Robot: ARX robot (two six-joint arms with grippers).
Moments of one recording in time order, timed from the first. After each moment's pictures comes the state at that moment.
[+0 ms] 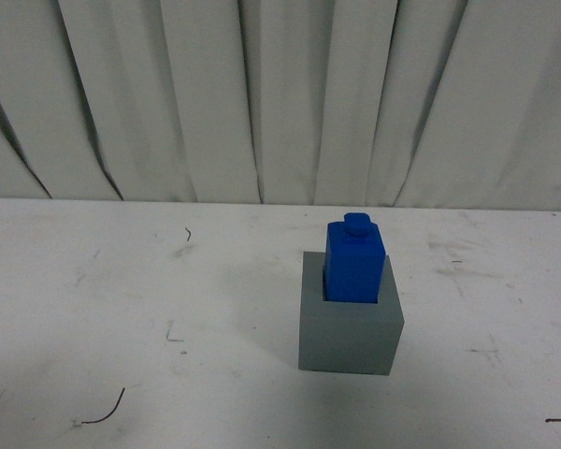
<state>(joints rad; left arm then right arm) 0.00 0.01 0.01 0.00 0.00 0.00 0.00 0.00 0.01 0.00 0.00 -0.01</state>
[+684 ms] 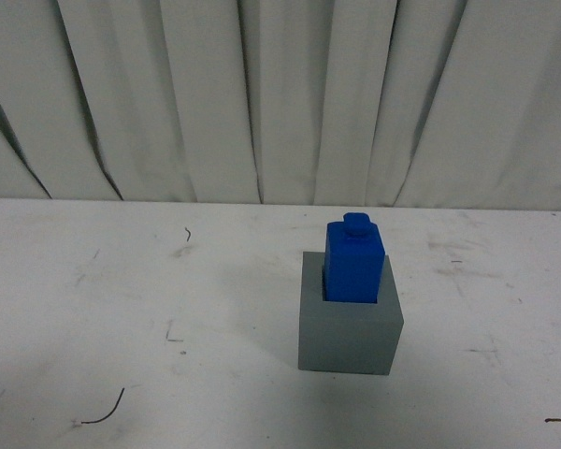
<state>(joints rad) 0.00 0.01 0.01 0.00 0.00 0.00 0.00 0.00 0.01 0.00 0.00 -0.01</state>
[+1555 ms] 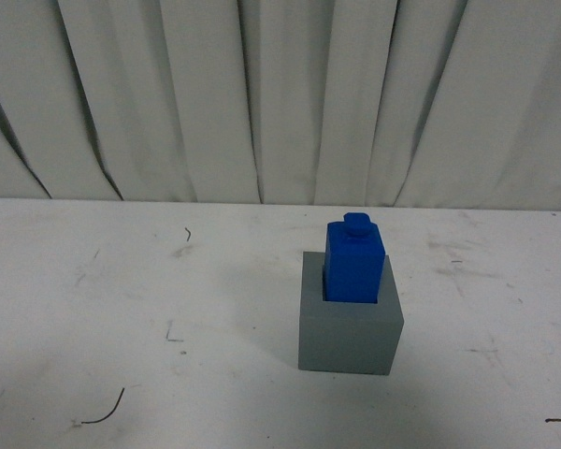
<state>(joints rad) 0.00 0.01 0.01 0.00 0.00 0.00 0.00 0.00 0.01 0.00 0.00 -0.01</state>
